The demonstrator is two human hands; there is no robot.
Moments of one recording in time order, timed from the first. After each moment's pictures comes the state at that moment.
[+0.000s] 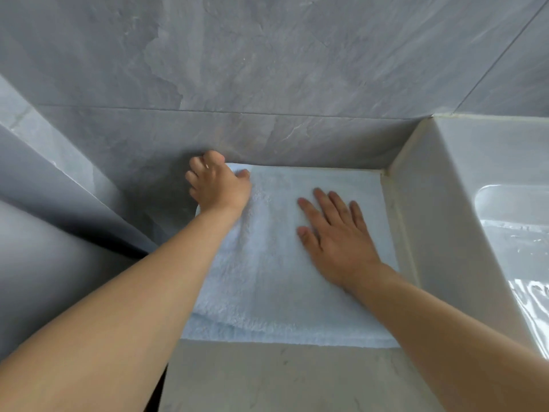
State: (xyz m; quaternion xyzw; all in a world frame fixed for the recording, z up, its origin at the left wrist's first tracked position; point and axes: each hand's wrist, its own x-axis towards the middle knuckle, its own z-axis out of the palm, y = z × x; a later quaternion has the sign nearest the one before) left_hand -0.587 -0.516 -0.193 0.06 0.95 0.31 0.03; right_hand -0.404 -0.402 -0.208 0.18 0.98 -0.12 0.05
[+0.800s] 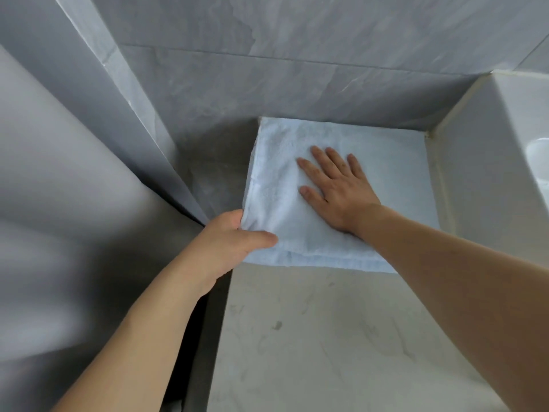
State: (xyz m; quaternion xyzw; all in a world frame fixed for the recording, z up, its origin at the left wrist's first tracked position) left_hand -0.469 -0.694 -0.140 0.07 0.78 0.44 0.44; right_hand -0.436 -0.450 -0.217 0.09 0.99 -0.06 0.06
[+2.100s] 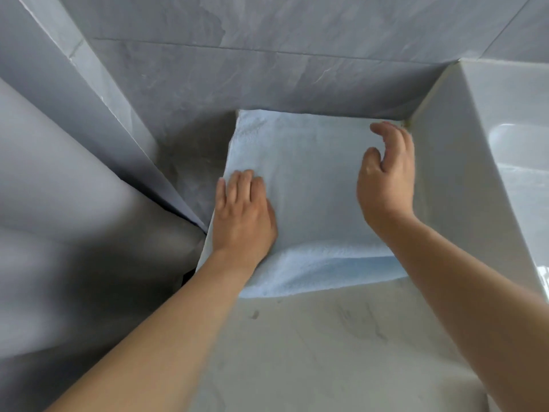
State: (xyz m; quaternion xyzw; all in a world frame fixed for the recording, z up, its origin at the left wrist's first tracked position) left_hand -0.452 -0.629 -0.207 0.33 0.94 0.10 -0.04; right_hand -0.378 -0.441 -0.161 0.37 0.81 -0.36 -0.30
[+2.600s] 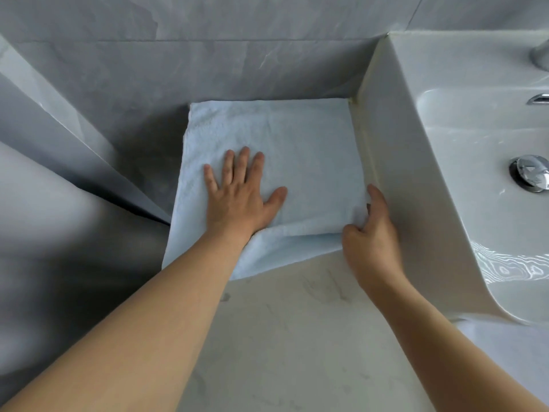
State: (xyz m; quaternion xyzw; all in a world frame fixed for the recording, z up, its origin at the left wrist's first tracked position) left_hand -0.448 -0.579 -0.220 0.36 0.93 0.03 0.08; right_hand -0.259 -0.483 -0.172 0.51 0.74 -0.40 -0.15
